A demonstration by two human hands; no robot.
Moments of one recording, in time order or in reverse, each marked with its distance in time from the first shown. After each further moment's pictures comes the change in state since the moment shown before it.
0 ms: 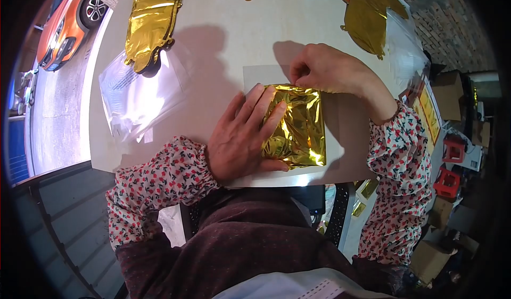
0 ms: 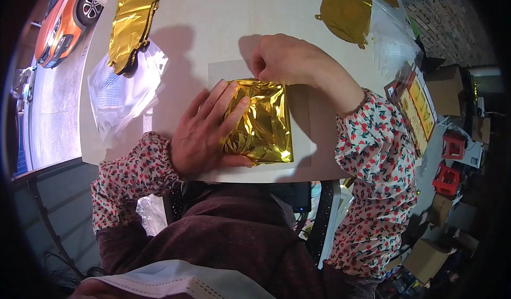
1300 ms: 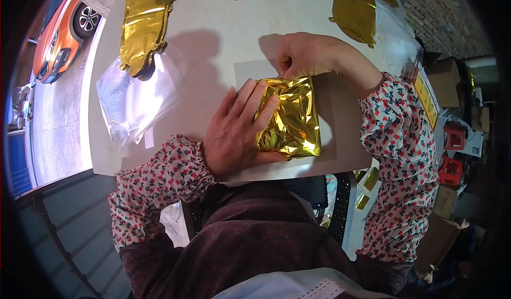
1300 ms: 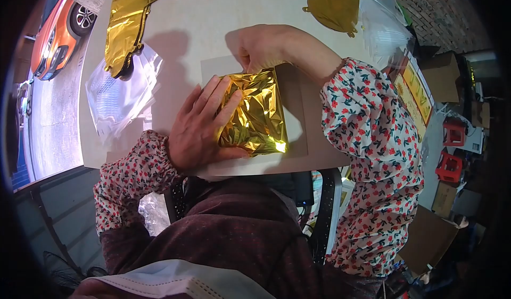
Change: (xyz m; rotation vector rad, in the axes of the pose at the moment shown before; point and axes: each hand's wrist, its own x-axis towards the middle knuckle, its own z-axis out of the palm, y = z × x) left_hand -0.003 -0.002 0.003 0.027 0.015 -0.004; right_hand 0.016 -0.007 -0.008 -0.011 -0.130 -0.062
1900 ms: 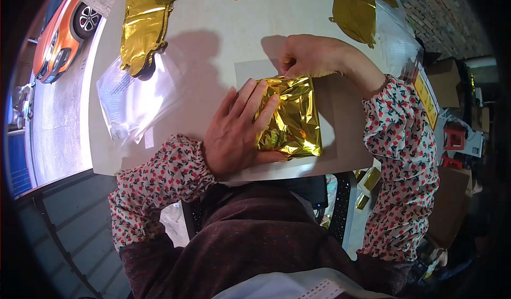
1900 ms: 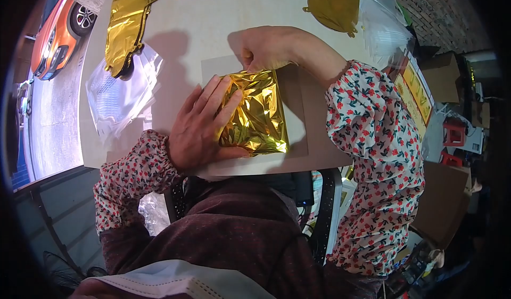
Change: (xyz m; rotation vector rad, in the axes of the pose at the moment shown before) left_hand 0.000 0.000 0.000 0.000 -0.012 0.005; right_hand -0.003 0.005 0.002 -0.016 -0.004 0.014
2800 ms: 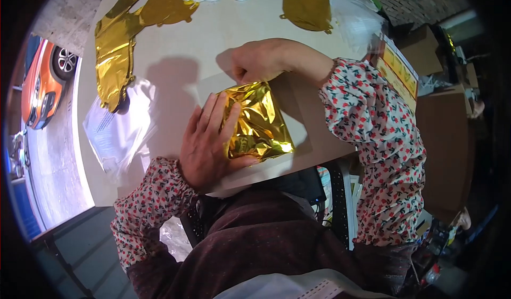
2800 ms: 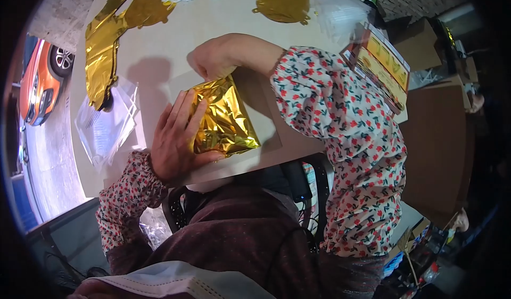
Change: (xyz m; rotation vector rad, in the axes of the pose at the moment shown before) left_hand 0.003 0.003 -0.001 0.055 -0.012 0.026; right_hand -0.006 -0.003 0.002 -0.098 0.046 -0.056
